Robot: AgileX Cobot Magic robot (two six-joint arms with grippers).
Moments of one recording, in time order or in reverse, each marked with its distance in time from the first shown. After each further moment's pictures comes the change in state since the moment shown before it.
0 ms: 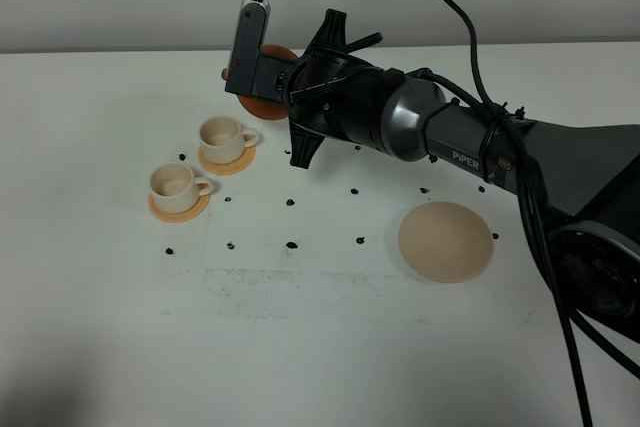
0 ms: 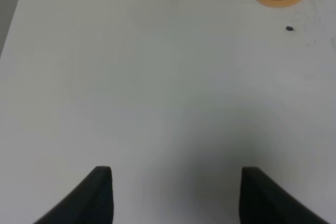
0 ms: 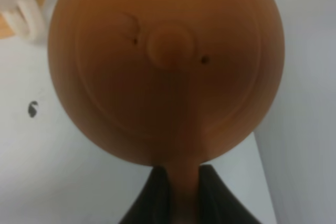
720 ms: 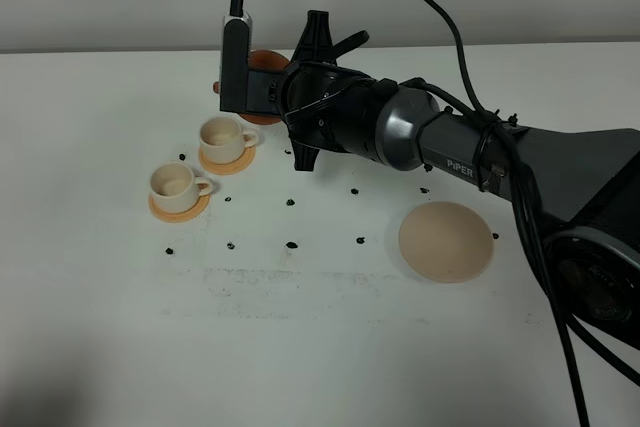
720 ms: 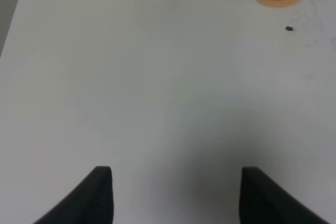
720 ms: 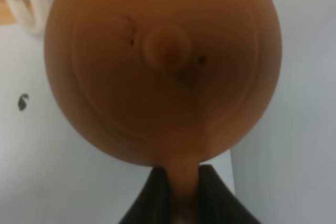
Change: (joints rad) left arm 0.000 0.000 0.000 0.000 0.000 0.000; right arm 0.018 0.000 0.026 -0.118 -0.042 -0.036
